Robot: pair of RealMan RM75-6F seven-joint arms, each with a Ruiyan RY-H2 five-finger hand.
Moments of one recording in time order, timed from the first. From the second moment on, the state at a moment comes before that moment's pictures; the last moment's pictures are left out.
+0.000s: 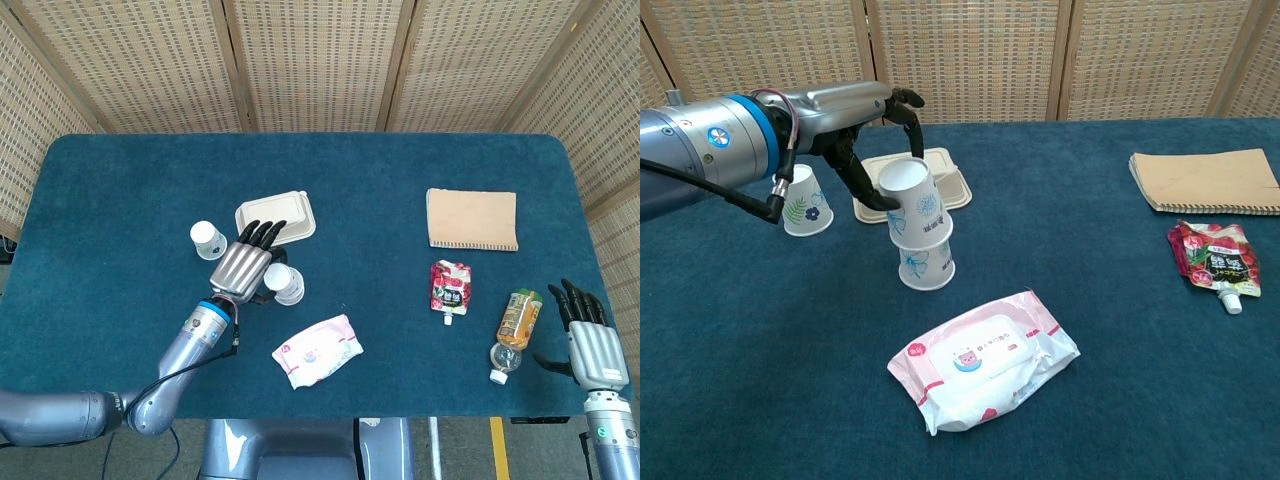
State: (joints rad) left arm -0.87 -1.55 -0.28 -1.74 0.83 1.05 0.71; right arm 0.12 -1.19 0.10 -1.54 -1.36 1.35 0.03
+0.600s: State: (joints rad) left arm -0.82 -1.41 -0.25 -1.71 0.79 1.15 0.67; right arm 0.12 -1.19 0.09 -1.55 -1.37 1.35 0.01
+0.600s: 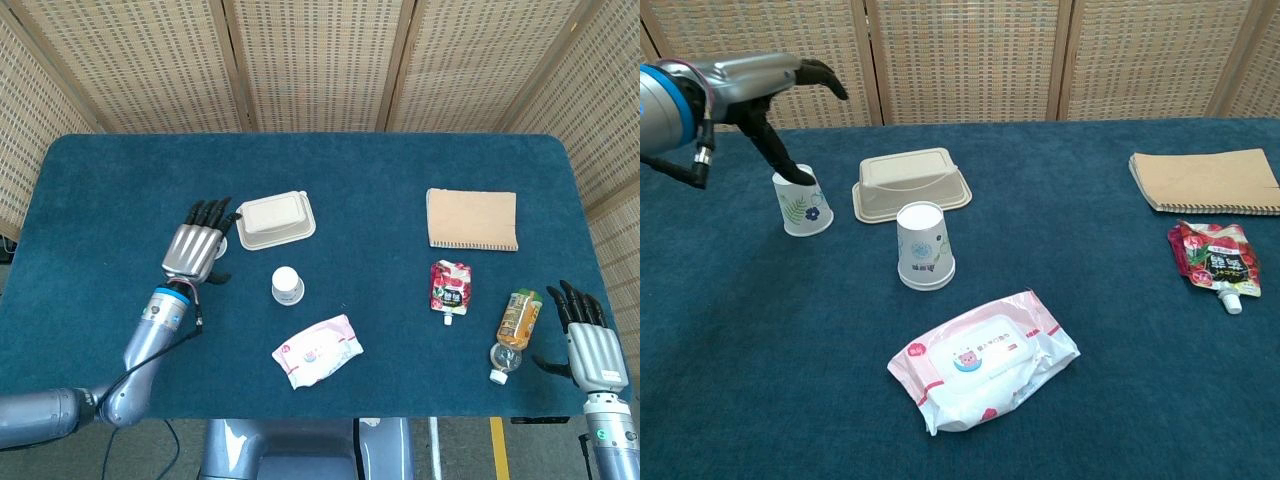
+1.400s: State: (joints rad) left arm -0.84 -1.44 -0.23 -1.33 0.66 0.94 0.58; right arm 0.13 -1.21 0.09 -1.52 -1.32 1.31 -0.02
